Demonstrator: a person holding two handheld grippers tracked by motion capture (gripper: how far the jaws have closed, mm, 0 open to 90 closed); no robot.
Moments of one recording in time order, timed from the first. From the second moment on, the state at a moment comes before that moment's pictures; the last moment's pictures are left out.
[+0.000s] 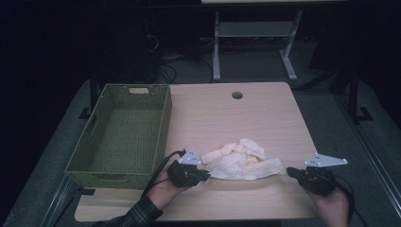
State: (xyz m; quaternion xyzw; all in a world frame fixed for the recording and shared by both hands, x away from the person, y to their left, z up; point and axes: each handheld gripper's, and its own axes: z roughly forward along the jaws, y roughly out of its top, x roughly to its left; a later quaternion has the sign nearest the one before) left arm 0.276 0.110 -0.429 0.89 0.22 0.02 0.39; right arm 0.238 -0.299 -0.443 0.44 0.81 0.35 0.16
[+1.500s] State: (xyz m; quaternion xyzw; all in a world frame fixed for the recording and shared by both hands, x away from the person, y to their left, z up) left arm 0.326 0.091 -0.442 0.87 0.29 0.10 0.39; right arm 0.373 -0.237 -0.465 0.43 0.82 0.35 0.14
